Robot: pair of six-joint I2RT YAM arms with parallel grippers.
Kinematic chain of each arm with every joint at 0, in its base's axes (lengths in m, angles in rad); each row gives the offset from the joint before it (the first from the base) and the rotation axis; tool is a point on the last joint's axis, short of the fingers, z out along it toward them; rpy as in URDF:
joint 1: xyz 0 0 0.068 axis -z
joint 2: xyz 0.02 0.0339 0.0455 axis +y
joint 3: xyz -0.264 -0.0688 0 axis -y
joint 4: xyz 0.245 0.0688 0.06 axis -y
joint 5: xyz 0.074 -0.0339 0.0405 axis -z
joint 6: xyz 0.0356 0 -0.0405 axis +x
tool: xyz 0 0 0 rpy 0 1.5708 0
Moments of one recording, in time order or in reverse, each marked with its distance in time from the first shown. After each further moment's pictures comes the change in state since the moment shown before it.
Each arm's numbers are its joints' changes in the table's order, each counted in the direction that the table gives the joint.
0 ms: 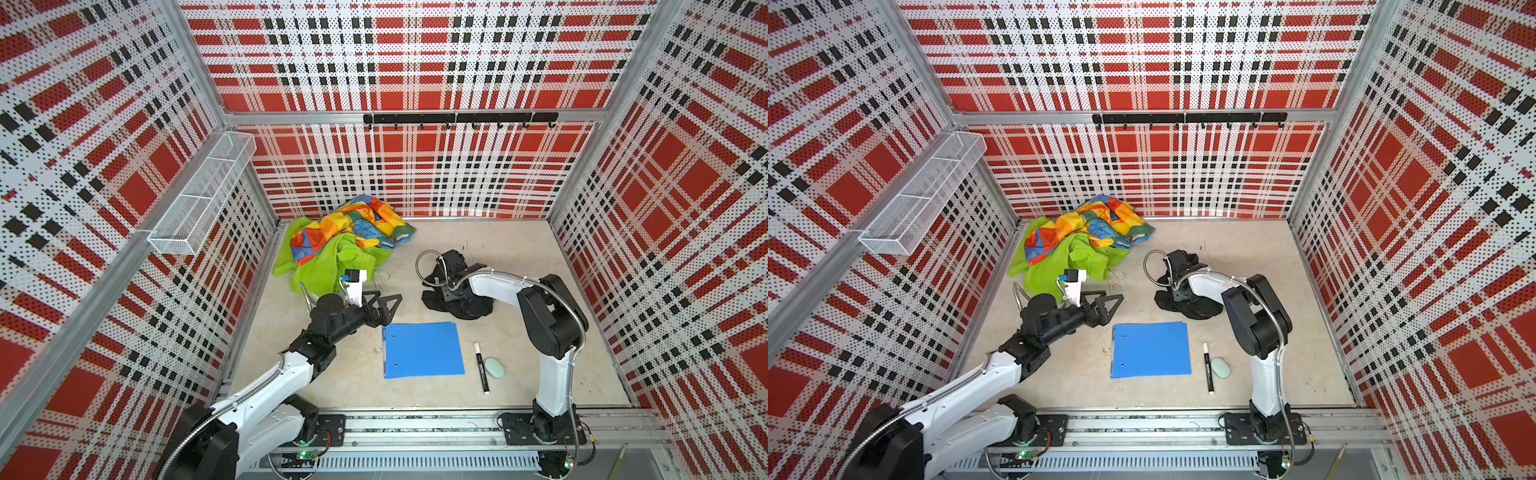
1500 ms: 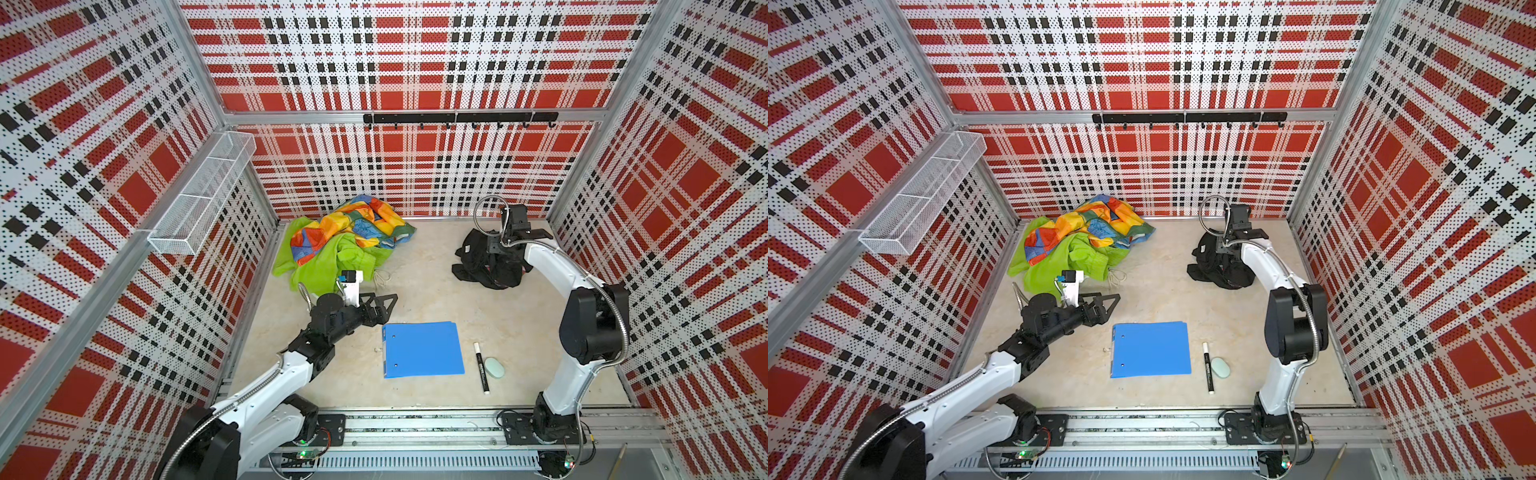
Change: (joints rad) left arm -0.026 0.001 0.002 -0.055 -0.033 -0.011; right arm 0.384 -0.143 0.210 -0.064 -0.118 -0.028
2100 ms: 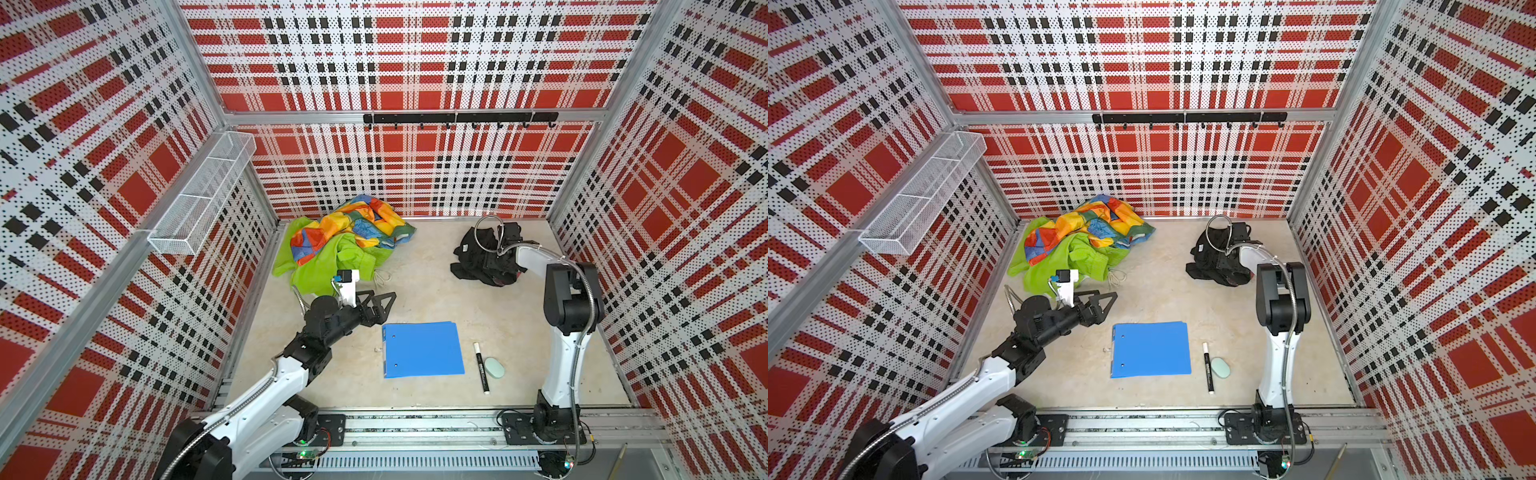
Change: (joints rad) left arm 0.000 -0.084 -0.005 0.000 -0.001 -0.018; right arm 0.049 0.276 0.013 0.085 -0.095 0.037
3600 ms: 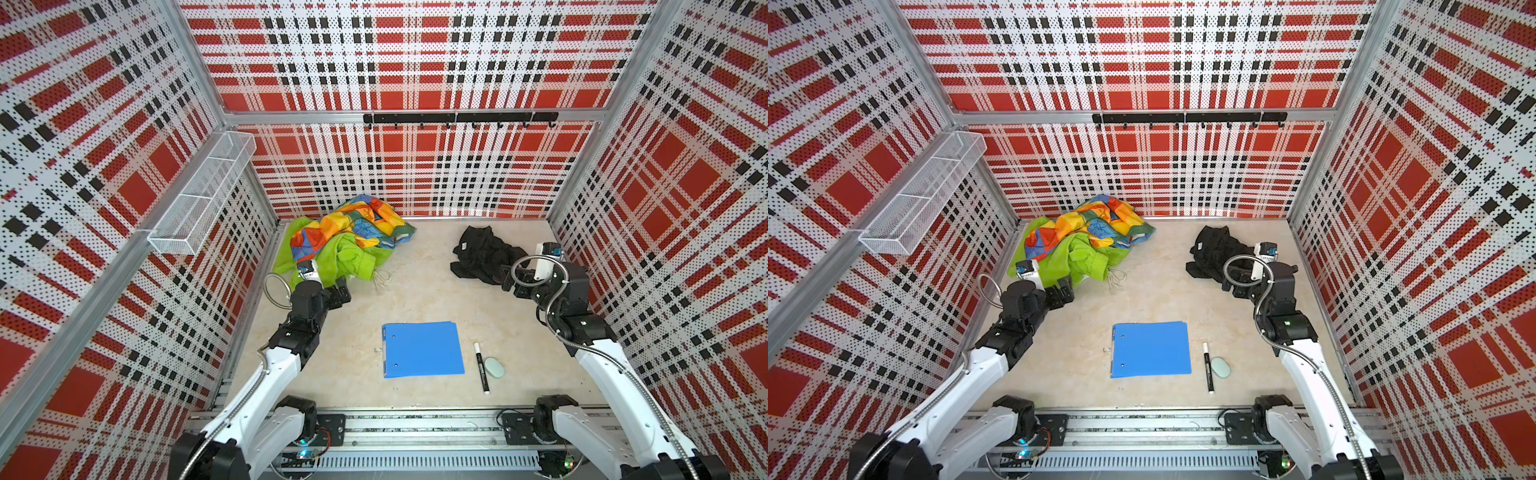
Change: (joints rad) left arm -0.265 0.041 0.101 -0.312 -0.539 0.233; right arm -0.035 -1.217 -0.766 0.192 -0.180 0.037
